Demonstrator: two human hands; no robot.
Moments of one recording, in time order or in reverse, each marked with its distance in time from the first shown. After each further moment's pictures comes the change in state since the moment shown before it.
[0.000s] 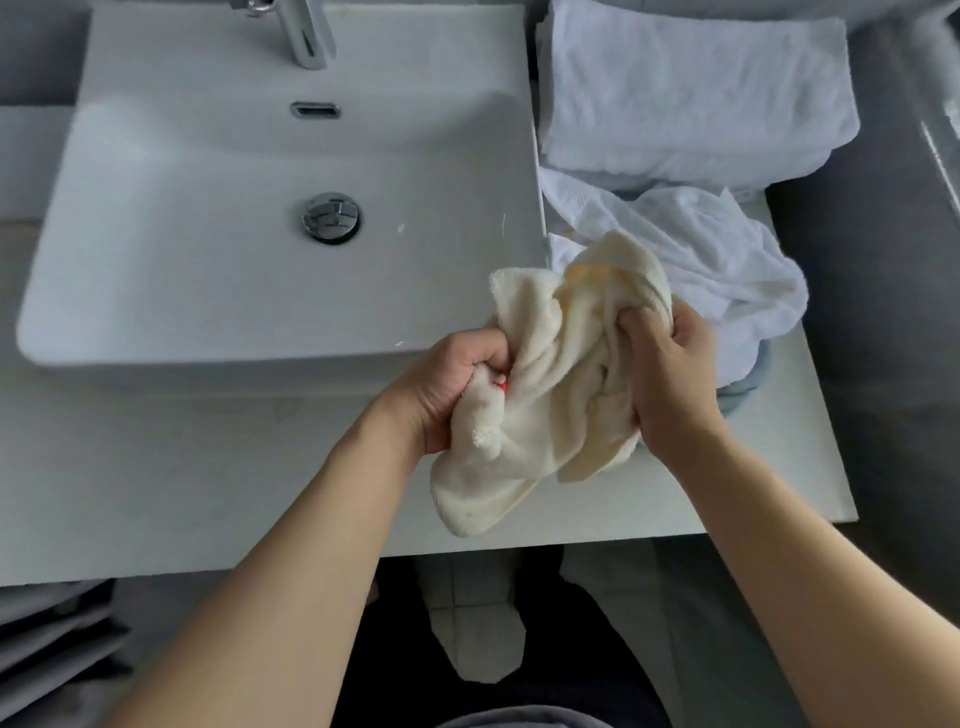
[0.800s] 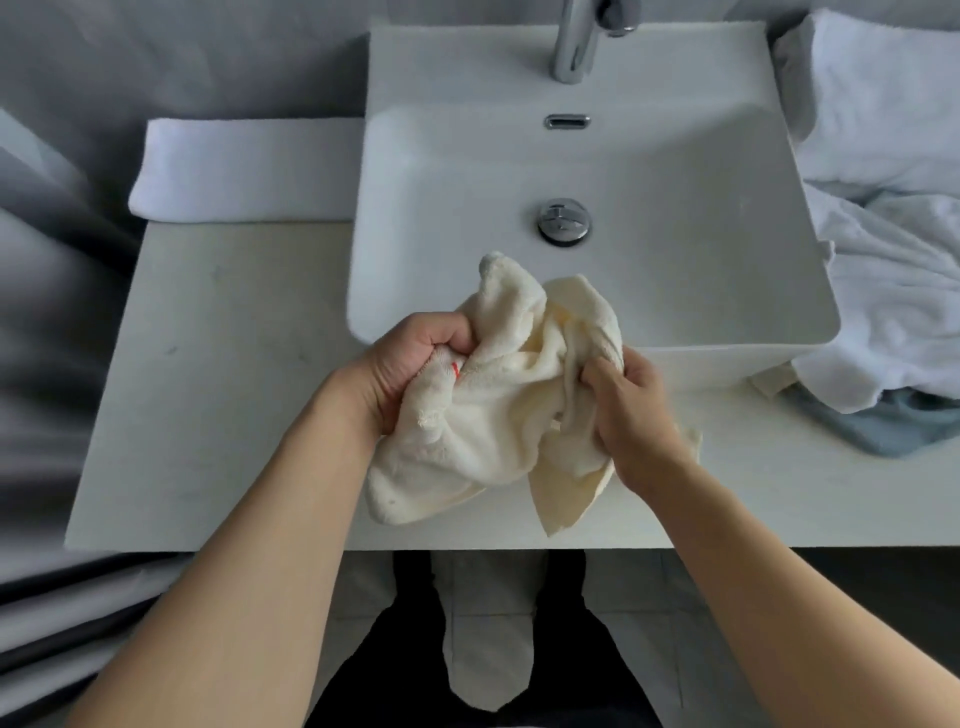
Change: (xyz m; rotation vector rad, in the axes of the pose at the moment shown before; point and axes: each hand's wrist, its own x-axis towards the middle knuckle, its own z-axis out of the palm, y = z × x) left_hand -0.161 0.060 -0.245 0.019 0.149 -0.014; right_hand -0.132 -0.022 0.254 0.050 -0.264 0.164
